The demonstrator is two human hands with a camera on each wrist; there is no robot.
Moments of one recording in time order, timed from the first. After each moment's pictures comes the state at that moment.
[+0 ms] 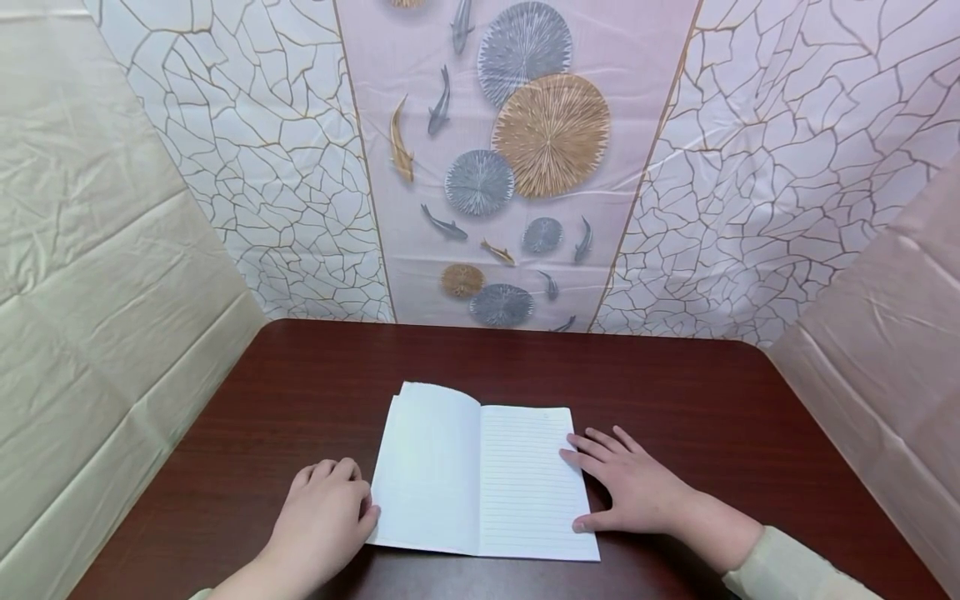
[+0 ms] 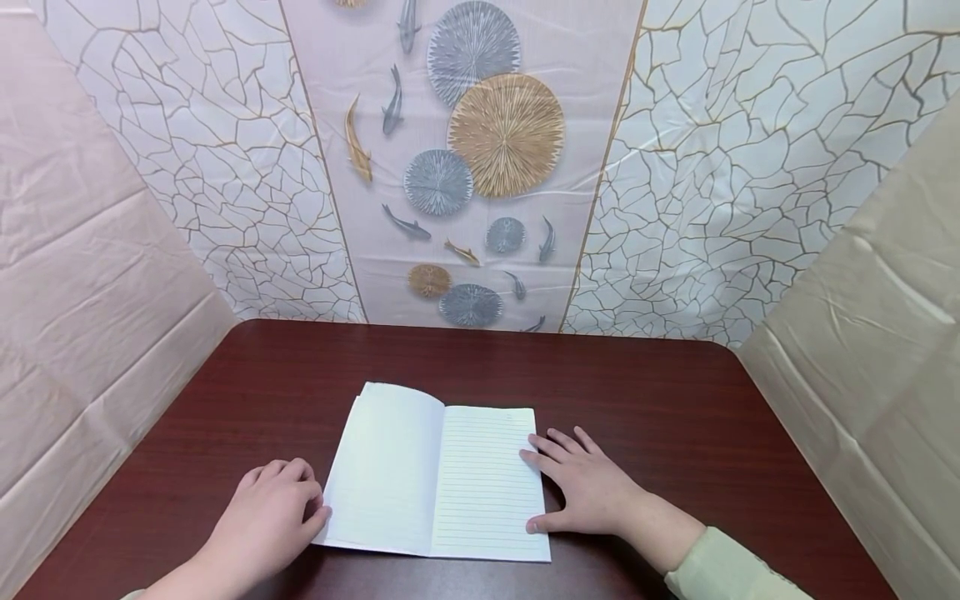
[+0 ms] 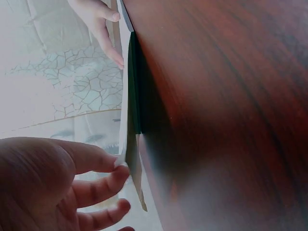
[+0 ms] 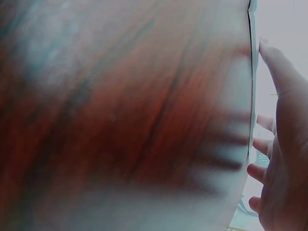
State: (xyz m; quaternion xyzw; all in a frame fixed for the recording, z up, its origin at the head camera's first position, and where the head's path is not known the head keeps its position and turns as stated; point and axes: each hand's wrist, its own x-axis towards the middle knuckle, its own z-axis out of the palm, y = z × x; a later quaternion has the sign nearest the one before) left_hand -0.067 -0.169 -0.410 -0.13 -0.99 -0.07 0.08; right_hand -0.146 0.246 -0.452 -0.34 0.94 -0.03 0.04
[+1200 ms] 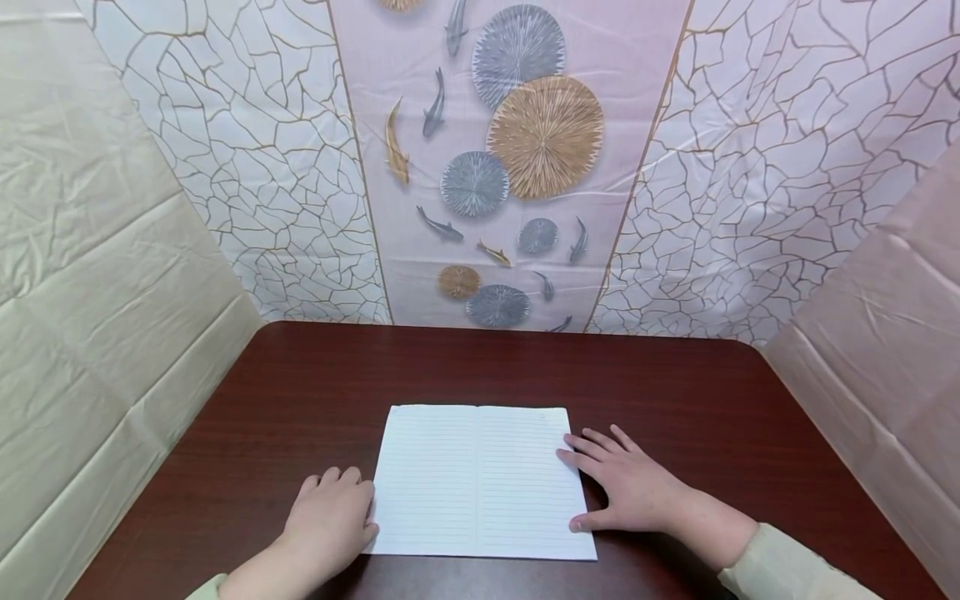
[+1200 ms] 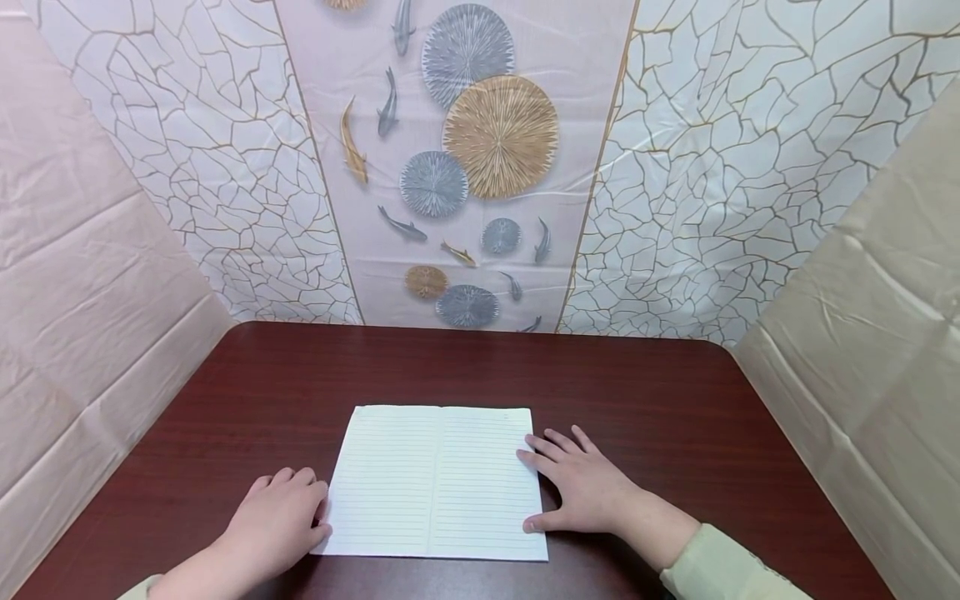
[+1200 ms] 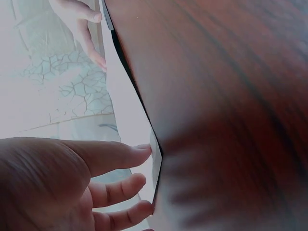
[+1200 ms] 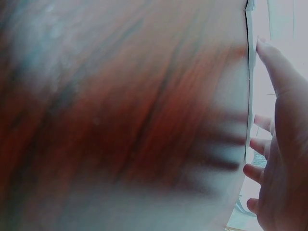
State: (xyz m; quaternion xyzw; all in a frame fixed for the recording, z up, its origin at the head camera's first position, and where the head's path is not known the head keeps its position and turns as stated) left_hand -0.078 -0.165 -0.425 -0.14 -0.99 -0.01 0.00; right_hand -0.145 0.246 -0.452 -0.33 0.94 -0.02 0.05
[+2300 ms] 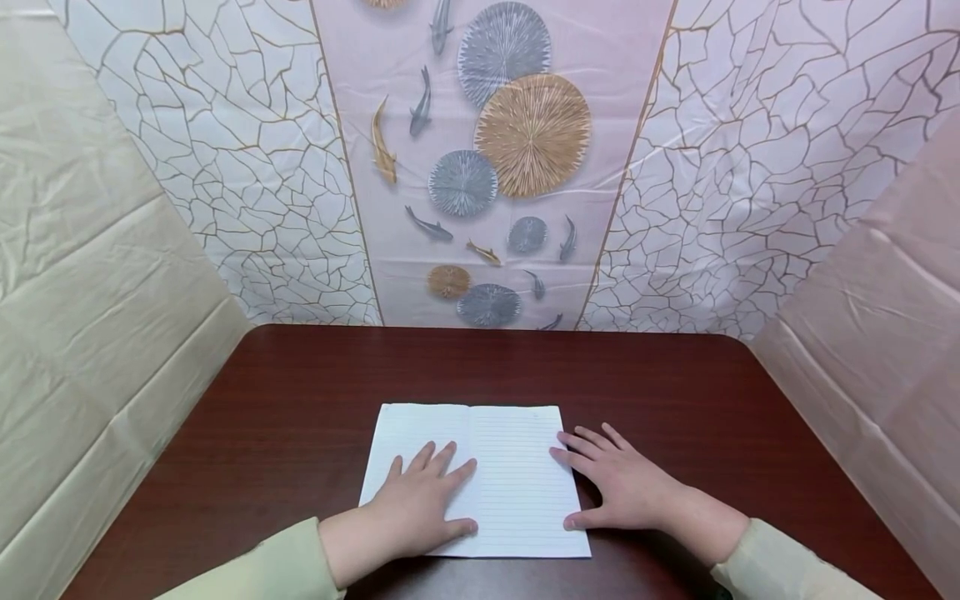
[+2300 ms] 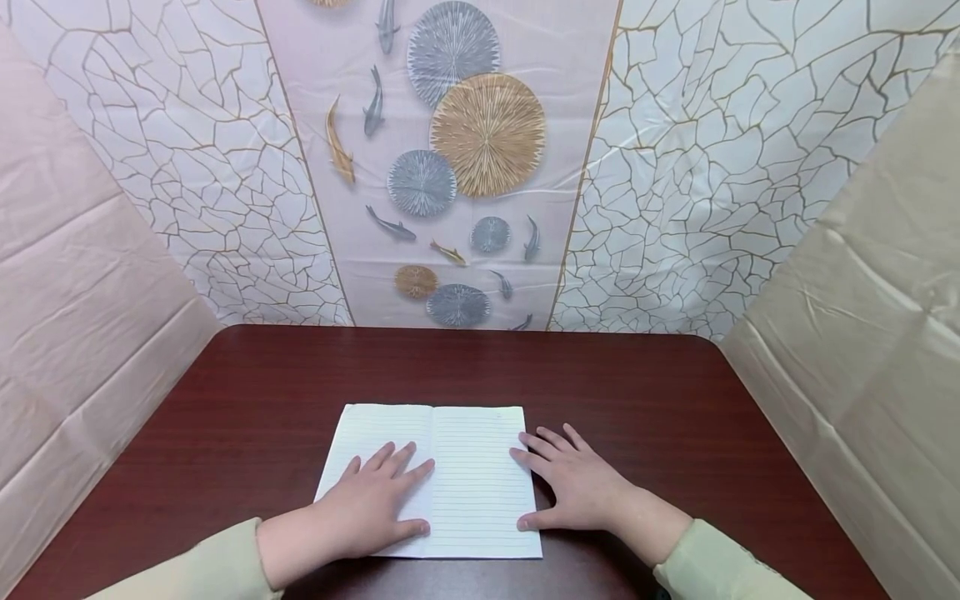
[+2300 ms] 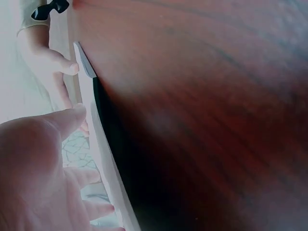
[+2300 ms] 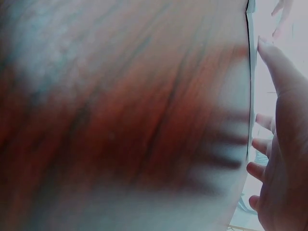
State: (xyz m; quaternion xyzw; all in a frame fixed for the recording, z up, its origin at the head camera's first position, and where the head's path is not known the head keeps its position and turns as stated) left_hand -0.111 -0.082 -0.437 -0.24 -0.96 -0.08 -0.10; right_hand -0.144 0.249 -0.453 -0.34 0.94 -0.03 0.04
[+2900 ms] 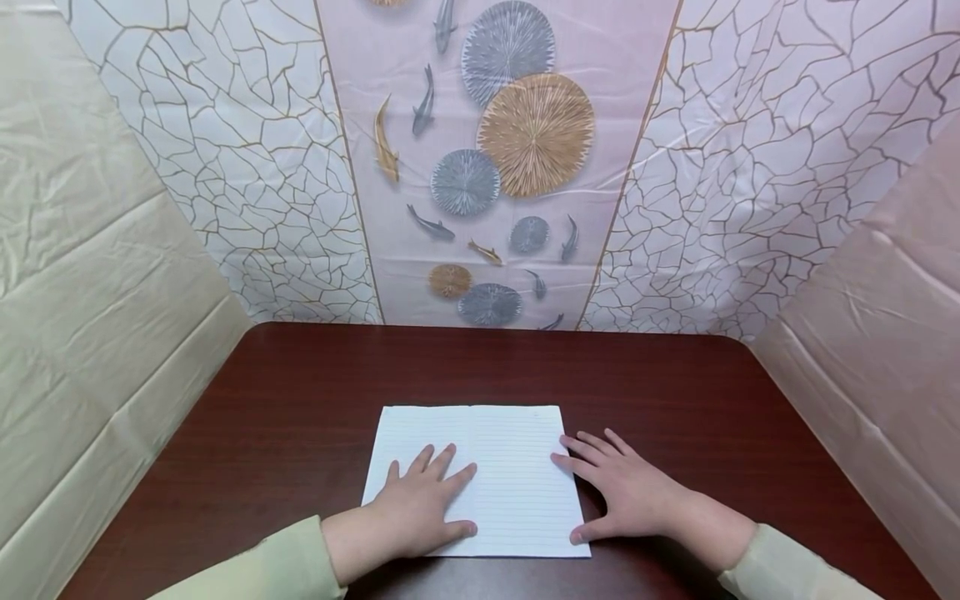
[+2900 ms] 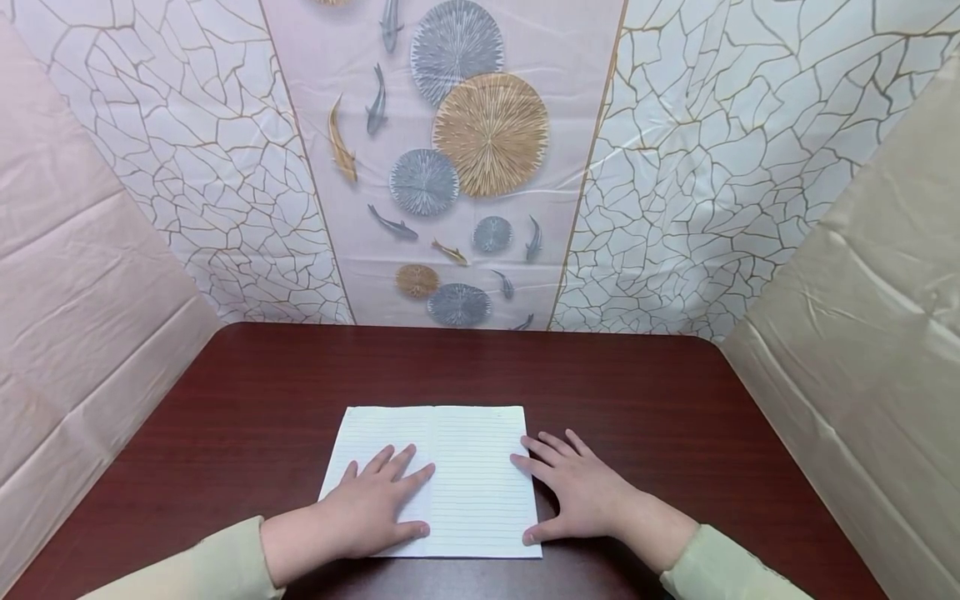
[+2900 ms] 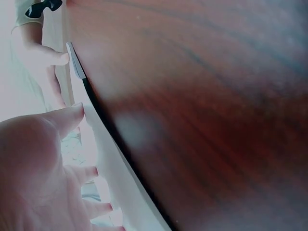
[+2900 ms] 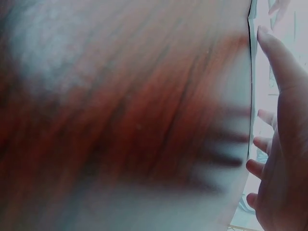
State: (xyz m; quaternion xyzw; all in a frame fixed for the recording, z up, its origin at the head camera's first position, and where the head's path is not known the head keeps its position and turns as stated) left_hand -0.109 -0.083 -0.436 -0.24 -0.96 -0.08 -0.13; right_hand -0.137 0.251 -0.452 -0.35 0.94 -0.03 0.03
